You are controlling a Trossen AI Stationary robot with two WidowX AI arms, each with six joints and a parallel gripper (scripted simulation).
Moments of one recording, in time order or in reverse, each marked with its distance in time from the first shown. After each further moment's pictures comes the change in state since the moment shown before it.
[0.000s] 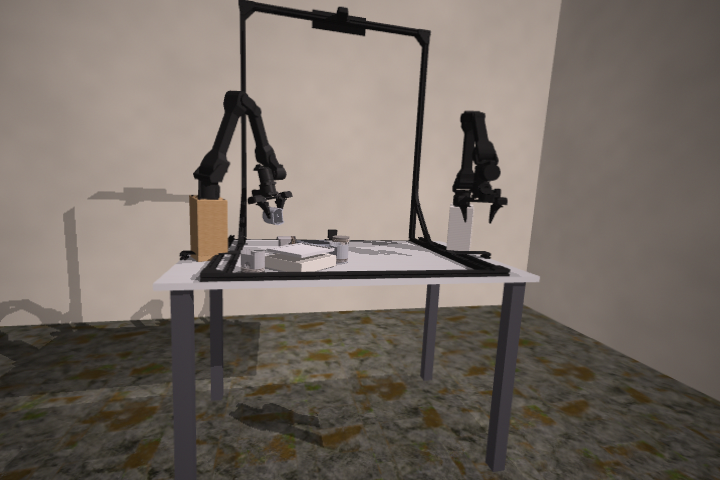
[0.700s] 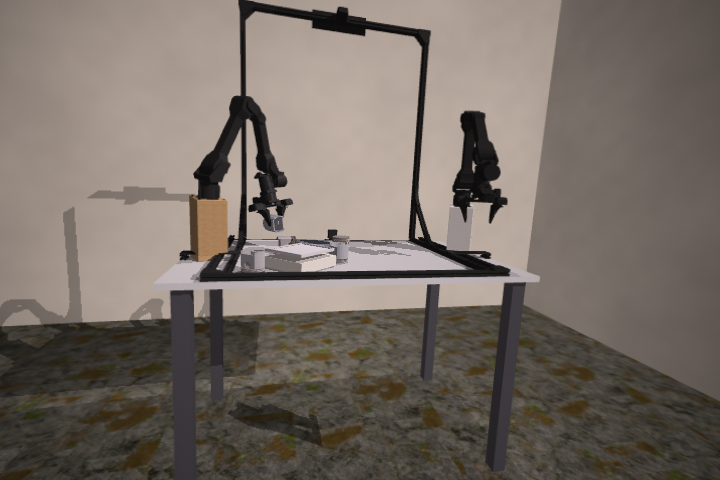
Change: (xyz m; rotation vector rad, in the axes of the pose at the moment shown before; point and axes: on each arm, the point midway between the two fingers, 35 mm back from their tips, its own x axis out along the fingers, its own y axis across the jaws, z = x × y) left arm 0.000 0.000 0.000 0.000 0.000 0.000; right arm 0.032 0.003 0.003 -0.001 0.001 0.001
